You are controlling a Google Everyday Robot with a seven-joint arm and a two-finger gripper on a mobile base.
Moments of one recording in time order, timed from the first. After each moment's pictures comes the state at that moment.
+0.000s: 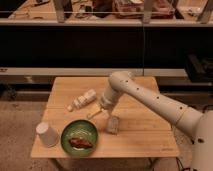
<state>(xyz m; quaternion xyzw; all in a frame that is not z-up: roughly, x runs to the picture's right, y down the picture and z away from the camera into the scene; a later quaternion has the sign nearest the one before) -0.030 0.136 0.791 -0.01 -0.46 -0.73 0.51</state>
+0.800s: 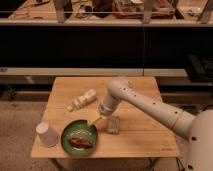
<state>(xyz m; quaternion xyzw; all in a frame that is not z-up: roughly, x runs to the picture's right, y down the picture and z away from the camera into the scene) -0.038 0.176 0.819 -0.01 -0.47 -0.74 0.48</state>
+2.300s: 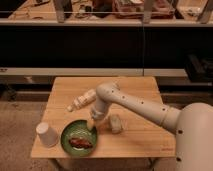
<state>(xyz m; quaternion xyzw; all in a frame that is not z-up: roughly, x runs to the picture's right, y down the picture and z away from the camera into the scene) -0.071 0.196 0.820 -0.03 -0.48 -0.75 0.44</state>
